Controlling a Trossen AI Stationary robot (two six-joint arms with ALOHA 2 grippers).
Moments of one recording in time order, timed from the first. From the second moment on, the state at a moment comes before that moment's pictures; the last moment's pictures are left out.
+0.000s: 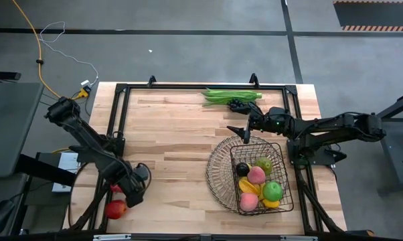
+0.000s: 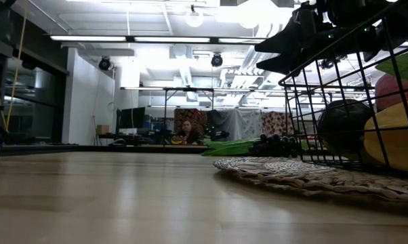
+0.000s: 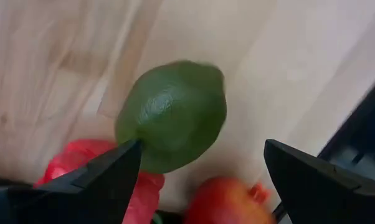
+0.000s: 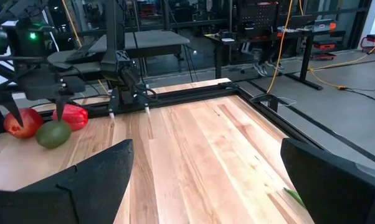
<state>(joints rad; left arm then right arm) -0.68 1.32 0.81 -0.87 0.11 -1.27 -0.21 1.08 0.39 0.61 0.02 0.05</state>
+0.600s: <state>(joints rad) -0.71 1.35 0.81 -0.94 -0.01 -1.08 -0.21 1.08 0.39 0.61 0.02 0.05</state>
